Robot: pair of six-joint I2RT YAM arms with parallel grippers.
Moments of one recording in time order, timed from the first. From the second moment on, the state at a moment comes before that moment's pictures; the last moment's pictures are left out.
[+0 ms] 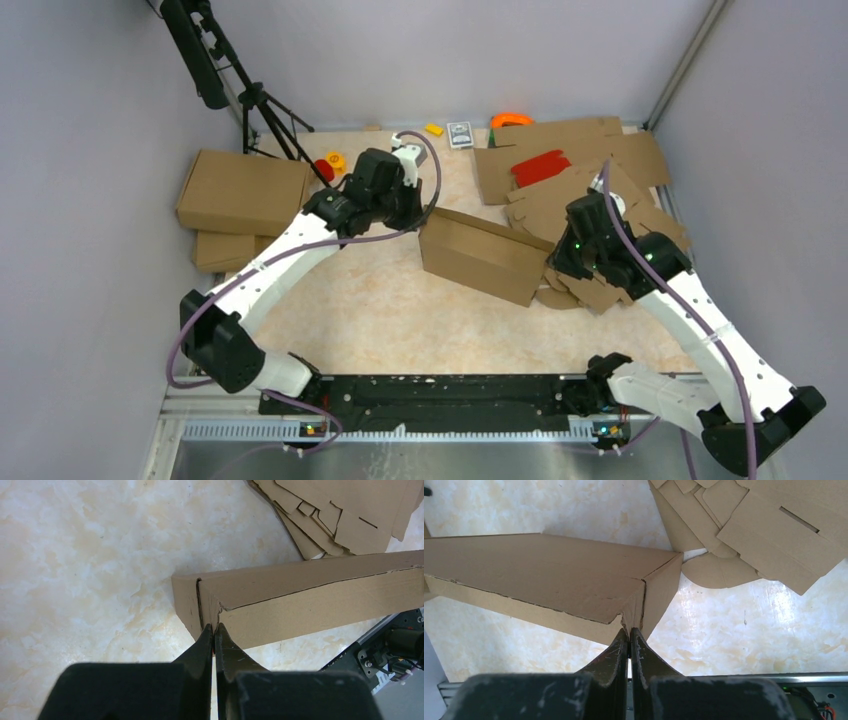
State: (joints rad) left arm -0.60 1.43 1.33 -0.59 0.15 -0.29; right arm 0.55 0.97 1.13 -1.06 0.22 0.84
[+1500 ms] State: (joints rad) left arm -0.66 1.25 1.05 -0.37 0.03 -0.34; right arm 0.67 0.85 1.00 -0.86 0.18 0.62
